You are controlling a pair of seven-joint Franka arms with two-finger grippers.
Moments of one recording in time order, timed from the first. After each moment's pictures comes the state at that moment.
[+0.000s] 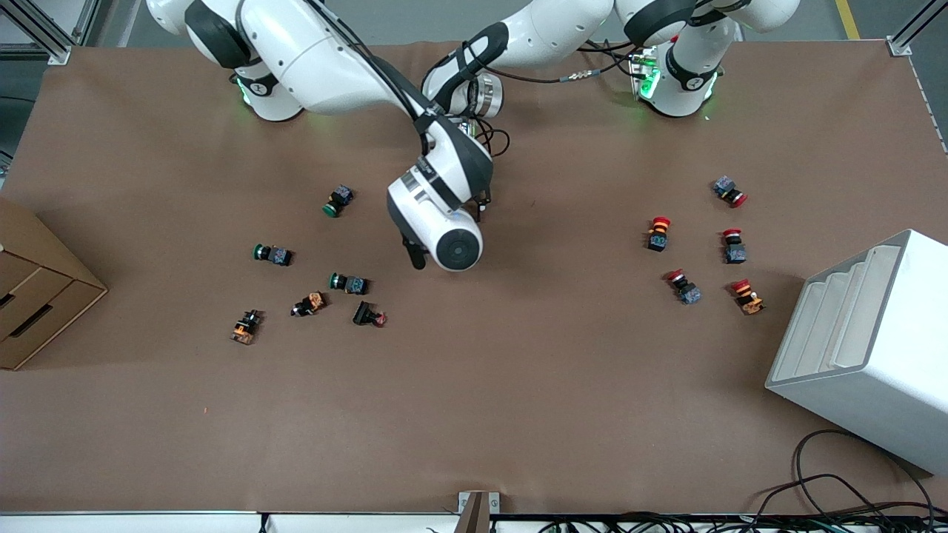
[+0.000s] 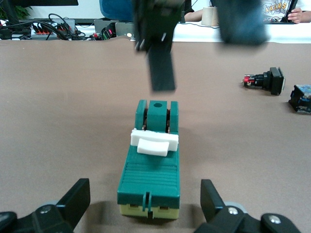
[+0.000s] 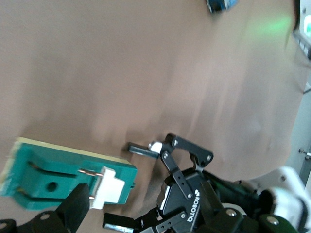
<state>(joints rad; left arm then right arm) -0.89 0.90 -0.47 -1.83 1.85 1.82 -2.58 0.66 0.84 0.05 -1.23 0.25 1.51 1.82</state>
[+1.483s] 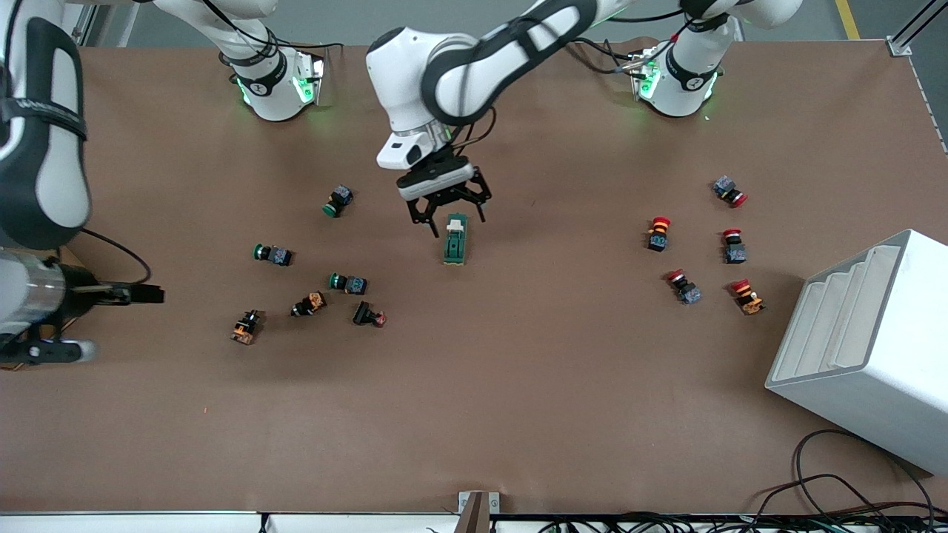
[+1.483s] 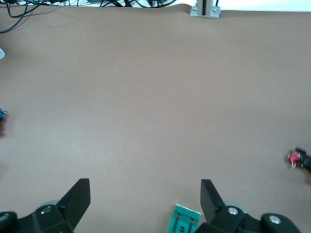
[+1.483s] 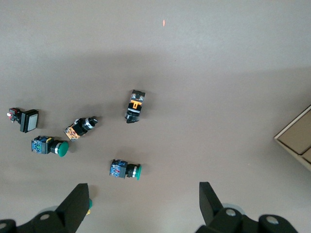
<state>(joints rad) -0.67 0.62 -0.49 -1.39 0.87 1.82 -1.59 -0.08 0.49 0.05 -1.19 -0.02 1.48 -0.04</state>
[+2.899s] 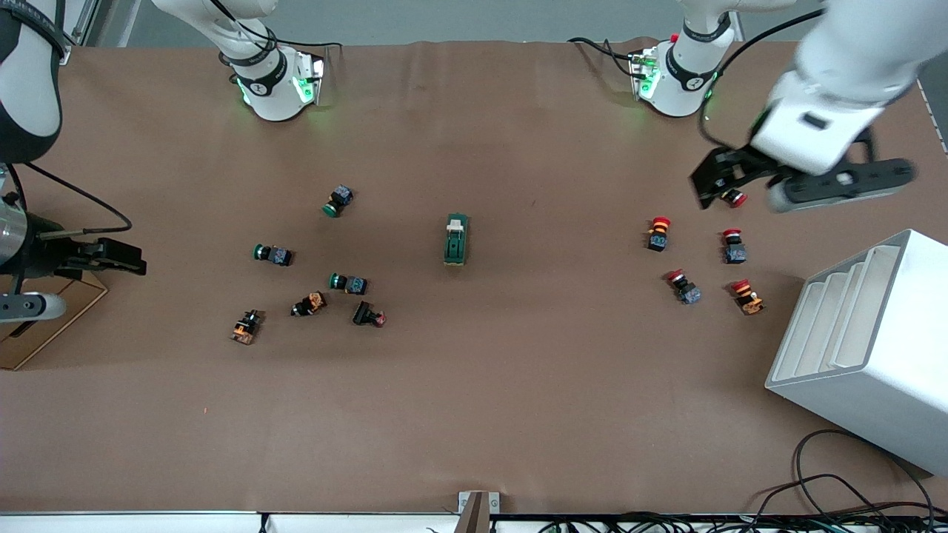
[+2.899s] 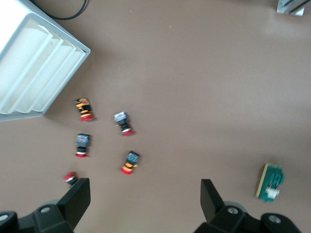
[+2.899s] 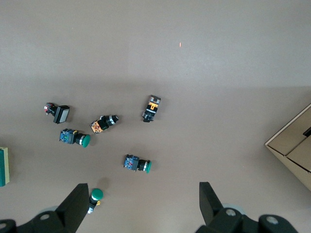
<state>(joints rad) -0.09 0.12 -0.25 -1.31 0.07 1.47 -0.44 -0.06 0.36 0.08 -1.19 -0.03 1.44 -0.04</state>
